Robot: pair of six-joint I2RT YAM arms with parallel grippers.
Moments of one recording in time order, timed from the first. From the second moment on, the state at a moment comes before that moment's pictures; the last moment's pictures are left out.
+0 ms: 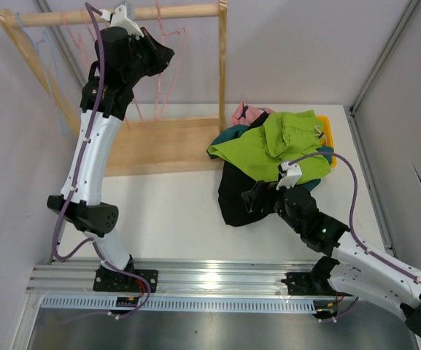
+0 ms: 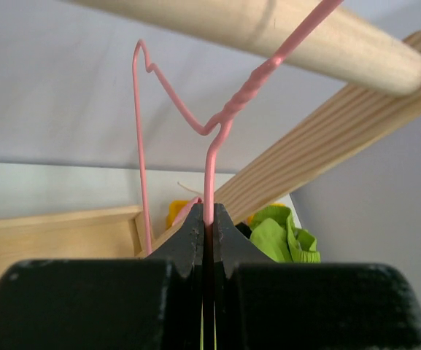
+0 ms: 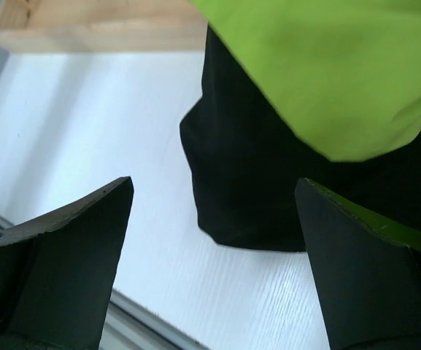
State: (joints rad) left arm -0.29 1.74 2.25 -0.60 0.06 -0.53; right arm 0.81 0.80 0.57 -0.08 0.28 0.52
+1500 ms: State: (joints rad) left arm -0.29 0.51 1.32 -0.74 -0.05 -0.35; right arm 1.14 0.44 0.91 -0.52 0.64 0.49
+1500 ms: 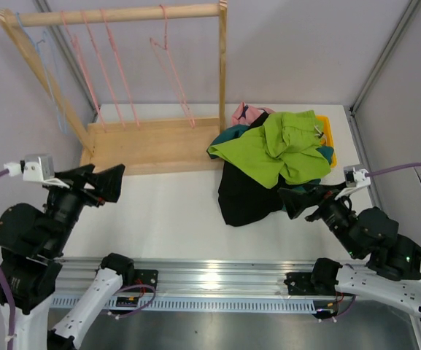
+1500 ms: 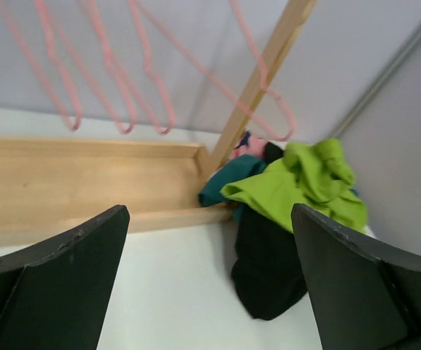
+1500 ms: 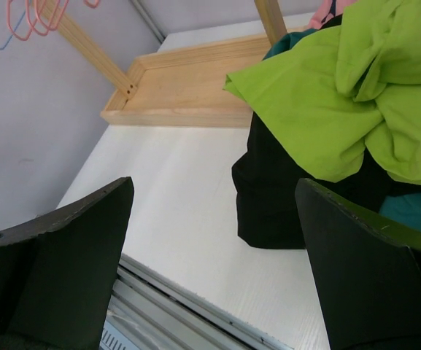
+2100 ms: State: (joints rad) left arm -0.29 0.11 0.87 -0.80 -0.21 -0.33; right arm 1.14 0.15 0.91 -0.68 0.75 0.44
